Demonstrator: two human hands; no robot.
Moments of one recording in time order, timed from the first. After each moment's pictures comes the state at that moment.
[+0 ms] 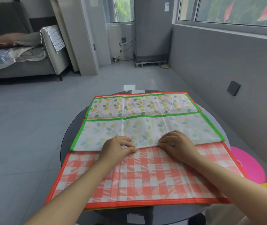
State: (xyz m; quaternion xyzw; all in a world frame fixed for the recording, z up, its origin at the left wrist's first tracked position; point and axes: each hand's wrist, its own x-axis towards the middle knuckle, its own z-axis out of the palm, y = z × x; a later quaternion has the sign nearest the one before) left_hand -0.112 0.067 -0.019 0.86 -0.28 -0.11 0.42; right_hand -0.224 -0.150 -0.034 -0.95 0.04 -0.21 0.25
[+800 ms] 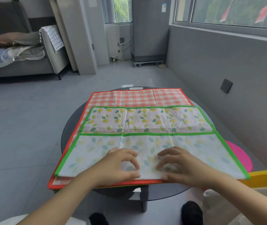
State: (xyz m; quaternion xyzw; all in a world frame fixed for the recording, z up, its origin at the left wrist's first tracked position) left_hand -0.181 0.114 -0.002 0.83 -0.45 -0.23 0.24; right_hand -0.325 -0.112 -0.011 -0.96 -0.05 -0.02 0.27
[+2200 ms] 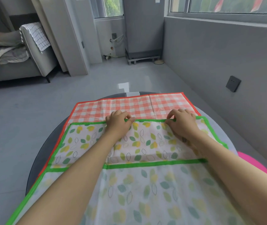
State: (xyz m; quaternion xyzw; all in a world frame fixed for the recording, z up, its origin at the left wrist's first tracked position) left_hand 0.014 -0.067 -0.025 0.91 -0.33 0.00 0.24; right_hand -0.127 -0.253 -0.019 -0.94 0.29 -0.12 0.14
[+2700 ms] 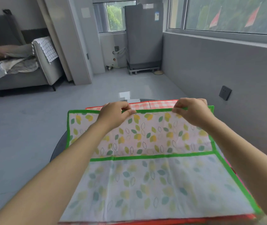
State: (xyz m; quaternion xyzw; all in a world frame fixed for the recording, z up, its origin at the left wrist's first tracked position) left_hand -0.039 -0.013 0.082 0.86 -0.42 0.05 0.28; right_hand -0.195 -0.225 0.082 -0.93 0.22 -0.23 0.18
